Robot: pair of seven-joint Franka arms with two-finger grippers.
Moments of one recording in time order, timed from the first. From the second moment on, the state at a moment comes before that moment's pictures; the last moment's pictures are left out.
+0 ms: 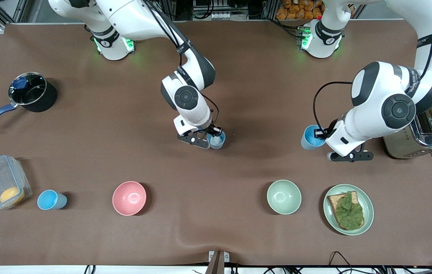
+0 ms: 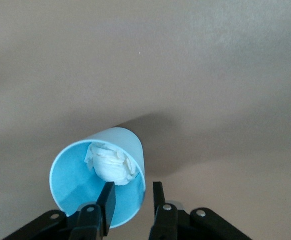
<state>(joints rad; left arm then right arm) -0.09 0.31 -0.18 -1.69 -0.03 1.83 -0.28 0.78 0.65 -0.06 -1.61 0.24 2.29 0.93</state>
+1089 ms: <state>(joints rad) -0.39 0.42 -0.34 -1.62 -0.03 2.09 -0.88 0.36 0.32 -0.10 -1.46 0.19 1.66 0.25</state>
